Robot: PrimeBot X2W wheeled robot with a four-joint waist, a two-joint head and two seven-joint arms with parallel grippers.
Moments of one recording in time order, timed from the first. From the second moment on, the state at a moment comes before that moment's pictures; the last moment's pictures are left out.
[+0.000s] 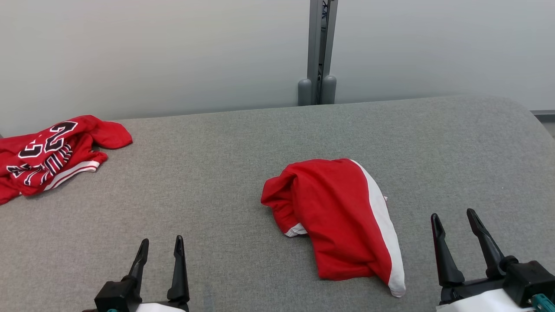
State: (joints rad) left arm 0.08 0.05 -0.14 0.19 -0.28 0.11 -0.26; right arm 0.06 -0.05 0.03 0.06 0.13 0.13 -0.26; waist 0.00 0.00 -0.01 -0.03
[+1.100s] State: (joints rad) left arm 0.06 0.05 -0.17 0.21 -0.28 0.10 -0.26; right arm 0.05 -0.05 0.02 0.21 0.14 0.13 -0.26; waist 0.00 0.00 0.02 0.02
